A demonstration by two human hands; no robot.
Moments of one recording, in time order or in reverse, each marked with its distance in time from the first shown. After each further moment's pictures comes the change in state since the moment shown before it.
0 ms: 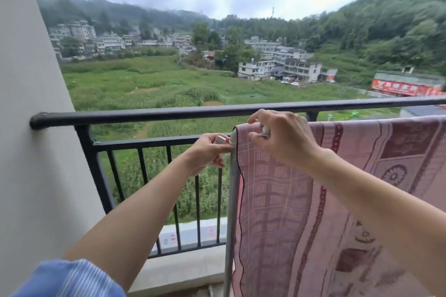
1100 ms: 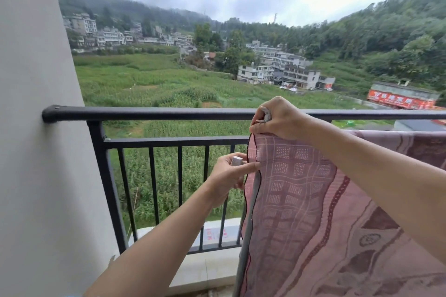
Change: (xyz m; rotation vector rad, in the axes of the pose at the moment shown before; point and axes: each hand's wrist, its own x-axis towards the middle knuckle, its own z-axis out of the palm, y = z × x) left_hand -0.033 -0.040 -0.005 -0.333 0.008 0.085; right_hand 0.089 -0.024 0.035 0.427 -0.406 0.271
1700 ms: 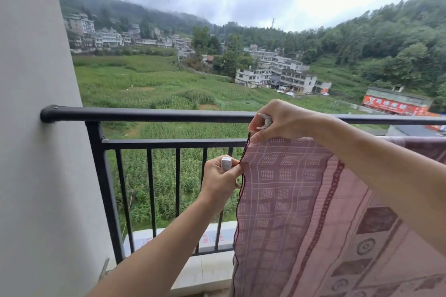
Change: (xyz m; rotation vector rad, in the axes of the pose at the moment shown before) left_hand -0.010 -0.008 0.000 0.071 0.334 0.219; right_hand -0.006 -0.017 -0.016 -0.091 -0.234 0.026
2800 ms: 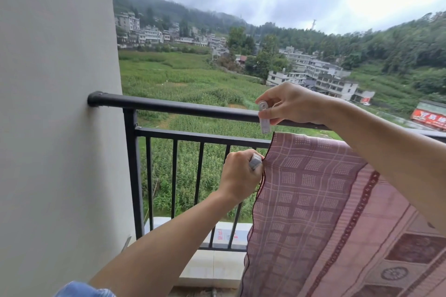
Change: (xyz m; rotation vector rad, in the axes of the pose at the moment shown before) left_hand 0.006 0.006 0.000 0.694 0.041 0.236; right_hand 0.044 -0.019 -0.003 0.131 -0.011 -0.145
